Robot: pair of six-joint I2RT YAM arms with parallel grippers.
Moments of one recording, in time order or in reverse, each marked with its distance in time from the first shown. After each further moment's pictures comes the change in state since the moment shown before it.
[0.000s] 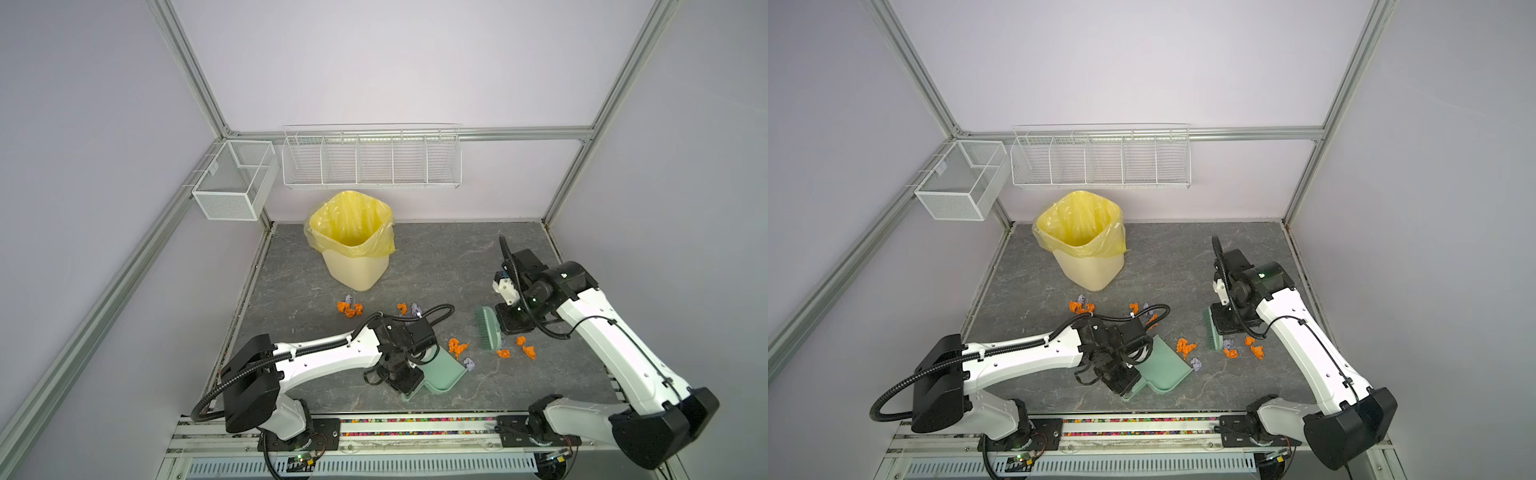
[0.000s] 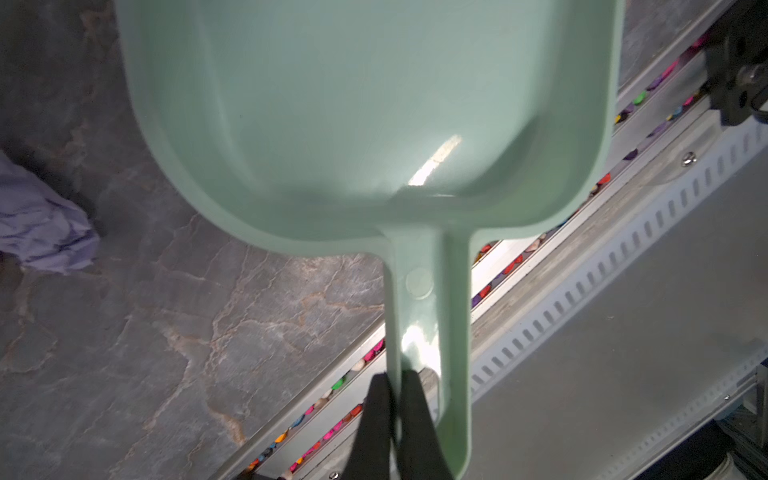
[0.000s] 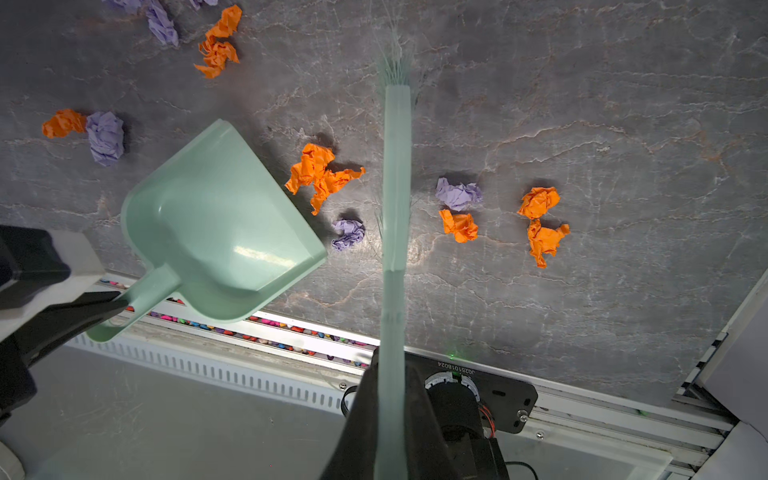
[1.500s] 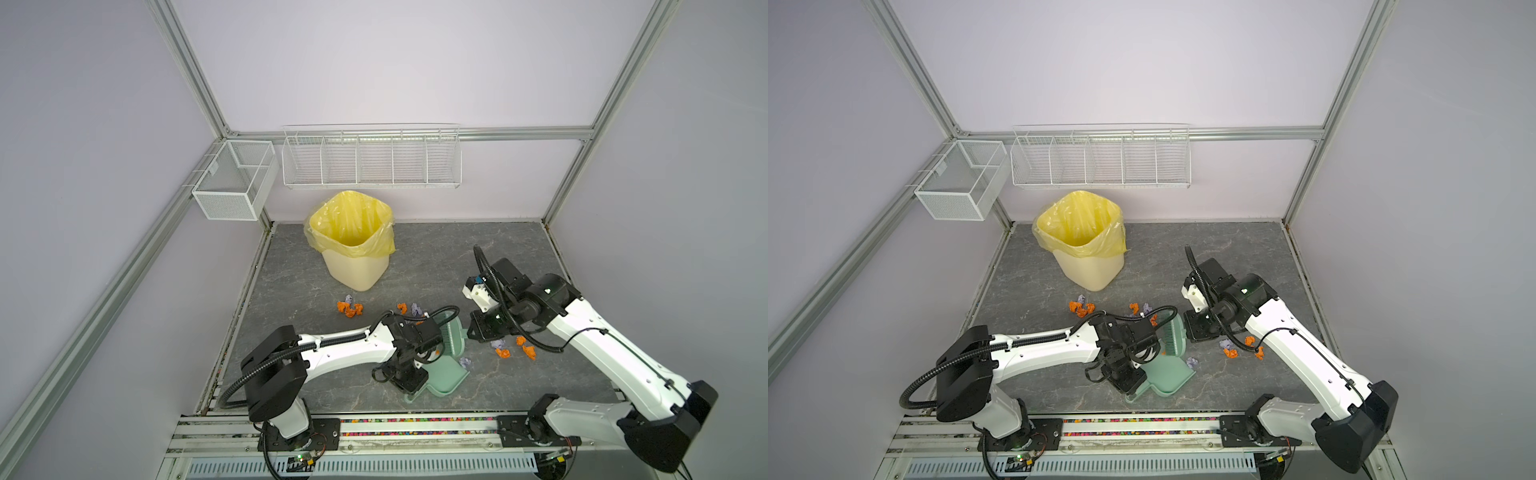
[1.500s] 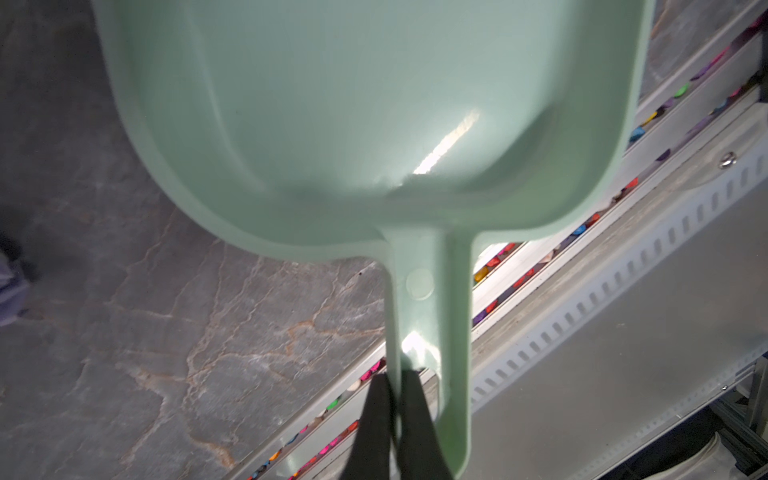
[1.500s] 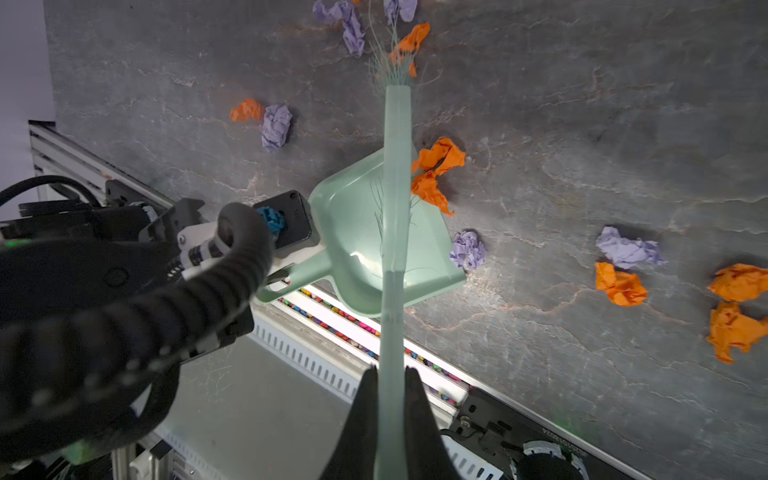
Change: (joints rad) left arm 0.018 0.113 0.037 0.011 0.056 0.034; right arm 0.217 -0.031 -0.050 0.189 -0.163 0.135
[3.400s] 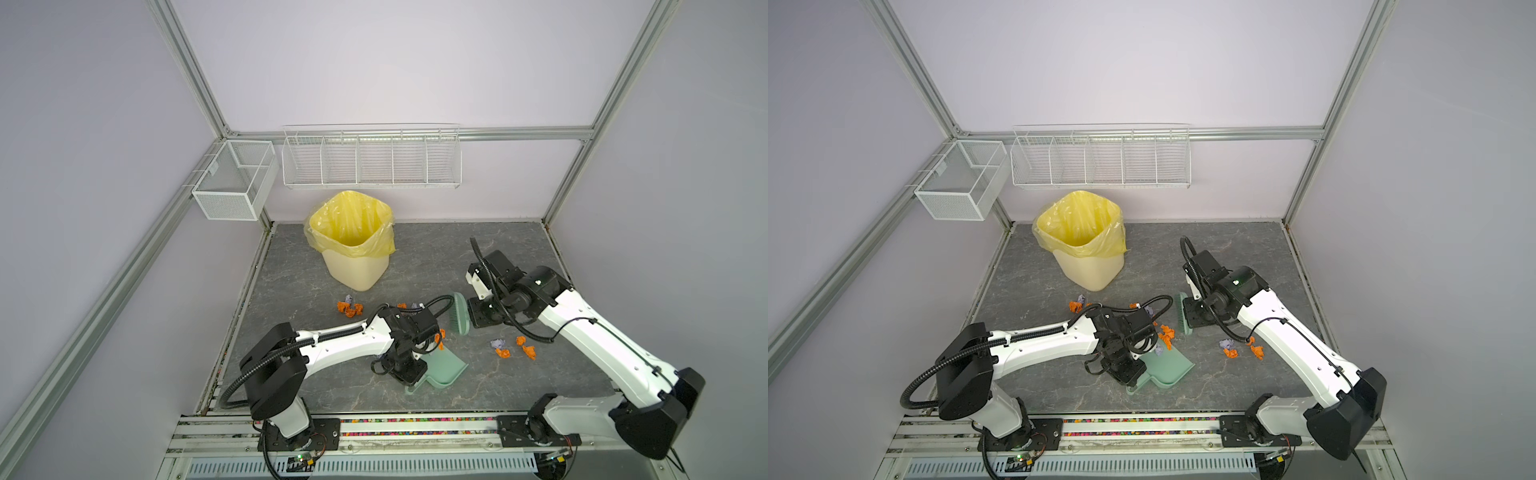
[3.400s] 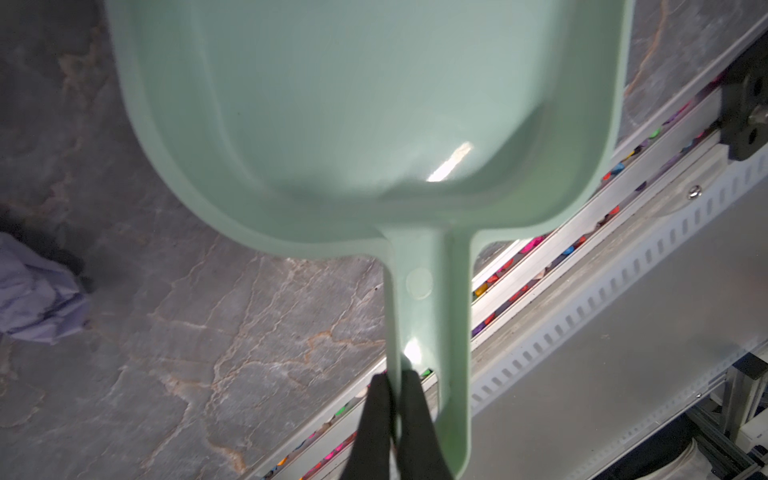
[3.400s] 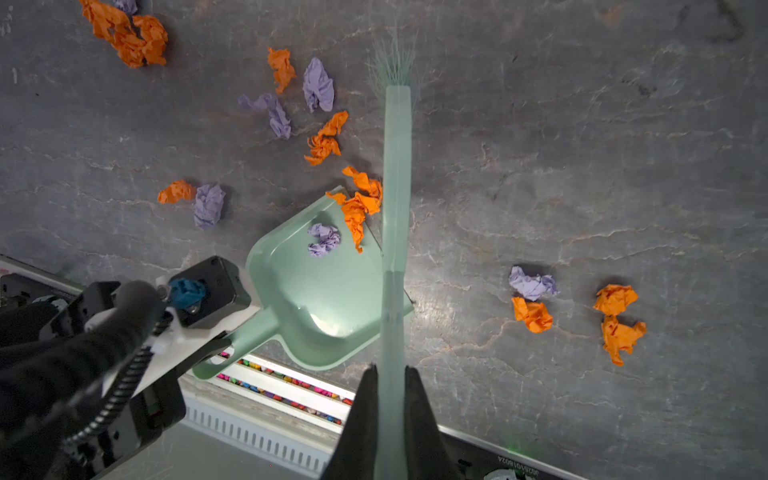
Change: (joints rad) left arm 0.065 0.002 0.020 -0.001 0.017 0.019; right arm -0.004 0.093 0.071 0.064 0.206 0.034
